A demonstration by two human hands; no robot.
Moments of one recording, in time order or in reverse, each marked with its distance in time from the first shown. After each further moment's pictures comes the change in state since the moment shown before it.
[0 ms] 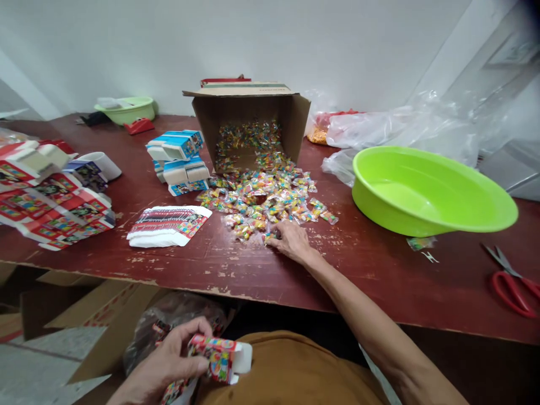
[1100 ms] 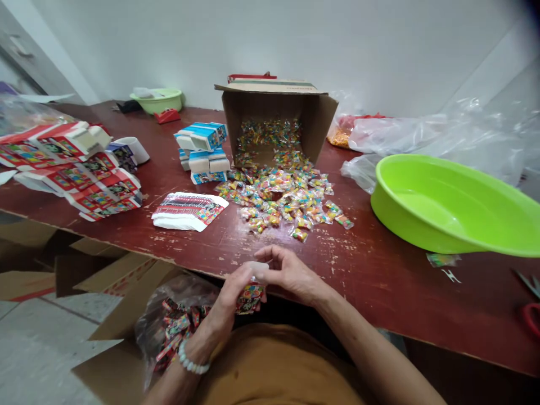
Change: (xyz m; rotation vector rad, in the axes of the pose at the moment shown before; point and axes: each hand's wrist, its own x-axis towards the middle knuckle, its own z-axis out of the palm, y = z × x) left_hand 0.047 0.054 0.081 -0.231 0.233 0.308; right_hand -0.069 -0.062 -0.001 1.130 -0.489 0.149
